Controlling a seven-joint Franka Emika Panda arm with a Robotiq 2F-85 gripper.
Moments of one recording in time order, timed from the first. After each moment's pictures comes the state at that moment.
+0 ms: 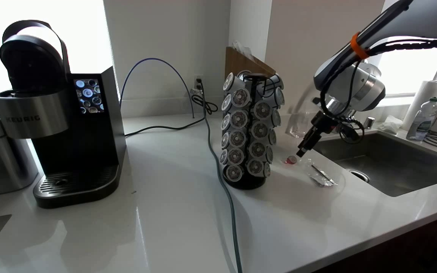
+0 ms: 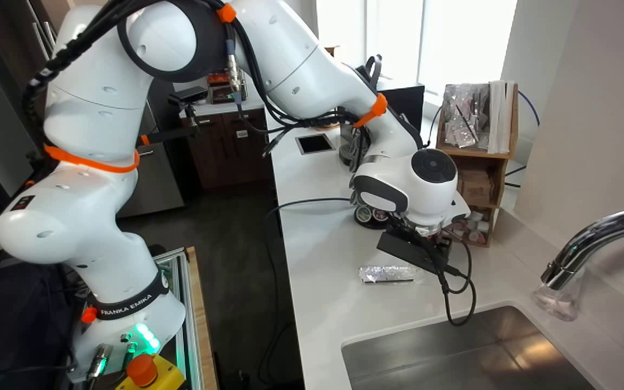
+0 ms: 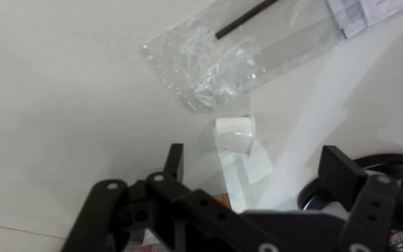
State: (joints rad) arm -0.31 0.54 0.01 -1.97 0.79 2.57 -1.50
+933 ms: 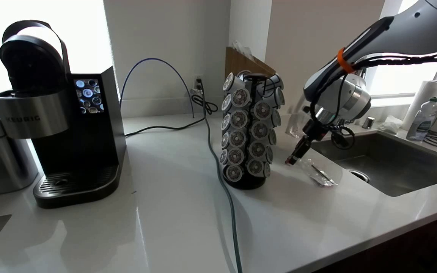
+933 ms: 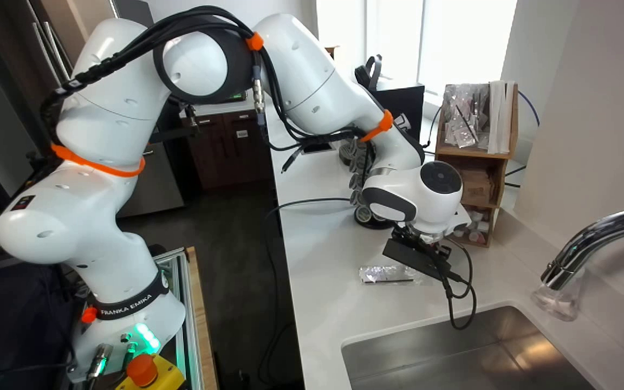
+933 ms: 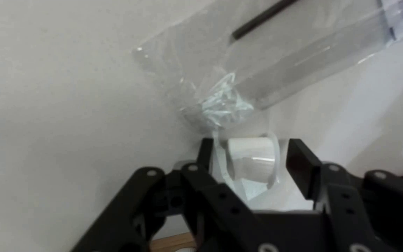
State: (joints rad) arm -0.31 0.65 0.03 -1.88 0.73 2.57 -1.44
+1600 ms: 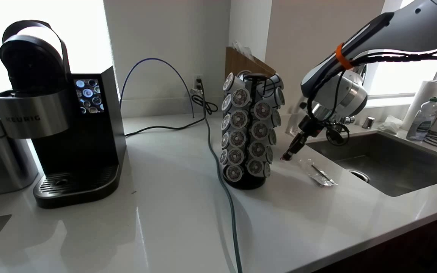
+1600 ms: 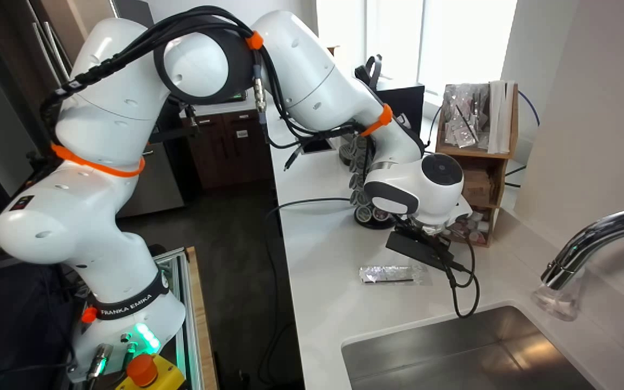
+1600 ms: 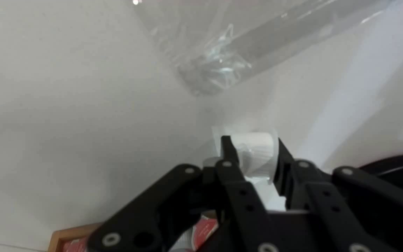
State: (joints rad) arm -0.32 0.65 0.07 -1.85 0.71 2.57 -1.44
